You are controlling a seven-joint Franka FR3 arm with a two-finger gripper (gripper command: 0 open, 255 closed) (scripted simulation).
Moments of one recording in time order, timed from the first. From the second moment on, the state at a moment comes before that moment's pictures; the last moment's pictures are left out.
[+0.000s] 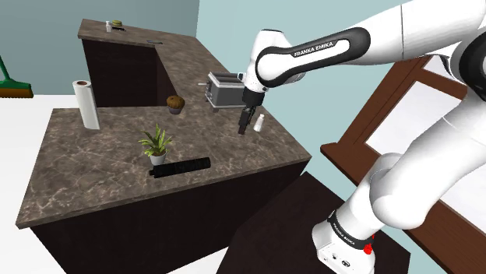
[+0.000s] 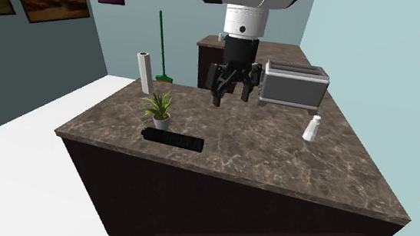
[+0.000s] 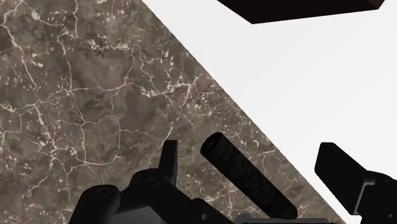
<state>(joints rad) 0.19 -0.10 -0.05 -2.31 0.06 2.15 -0.40</state>
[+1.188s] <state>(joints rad) 0.30 0.50 0.06 -1.93 0.02 2.40 -0.65</state>
